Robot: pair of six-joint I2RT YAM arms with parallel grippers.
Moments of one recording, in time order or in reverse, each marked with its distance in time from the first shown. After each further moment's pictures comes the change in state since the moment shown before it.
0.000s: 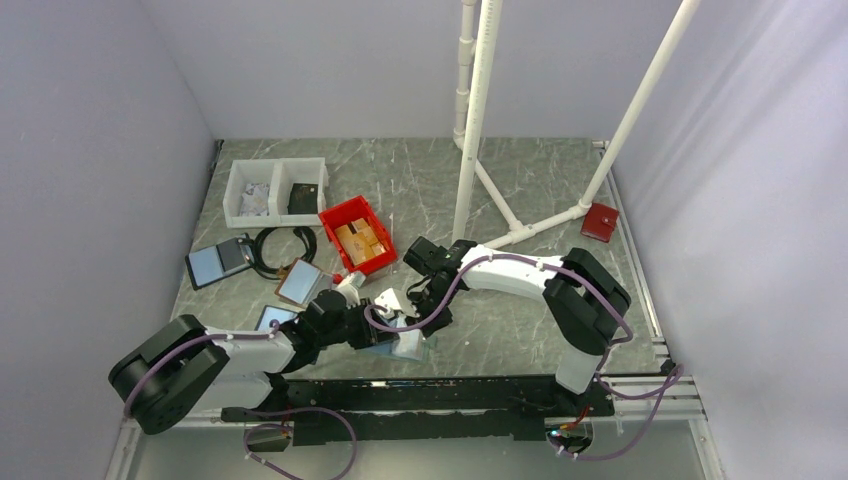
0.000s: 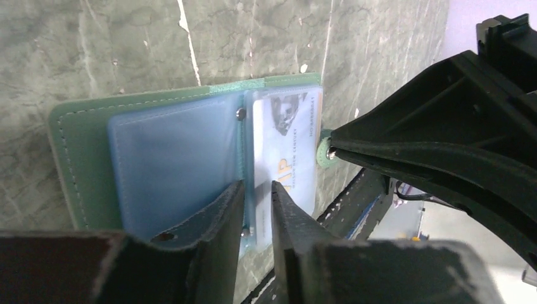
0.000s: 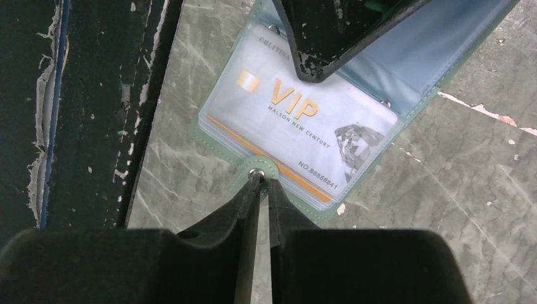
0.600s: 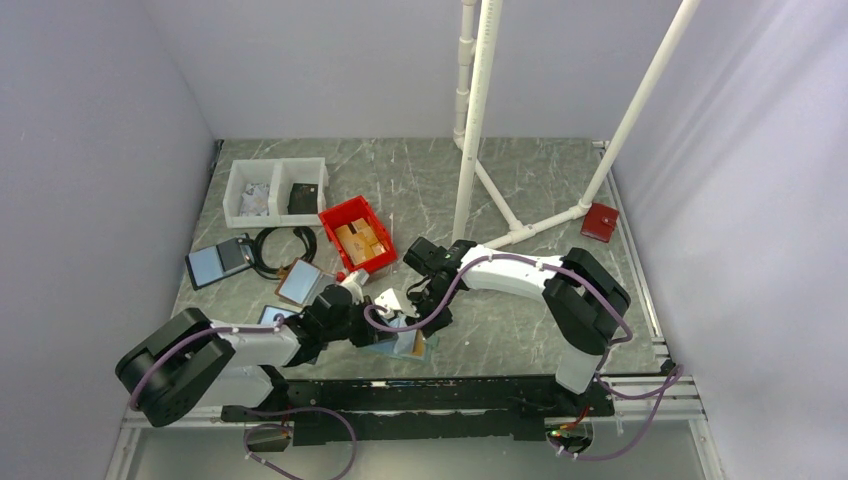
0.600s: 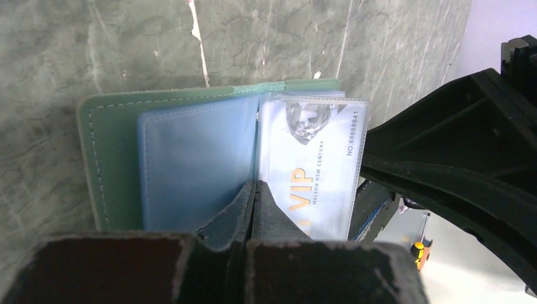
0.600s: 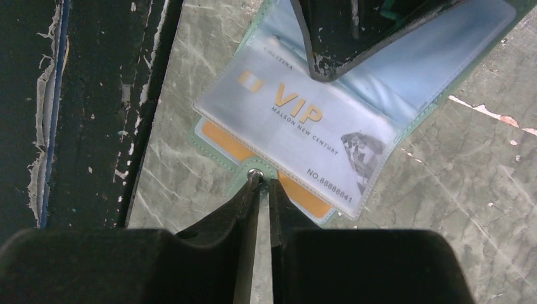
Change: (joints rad) left arm 0.002 0.036 0.053 -0.099 -0.014 0.005; right arm 0.000 0.002 0.000 0.000 -0.001 0.000
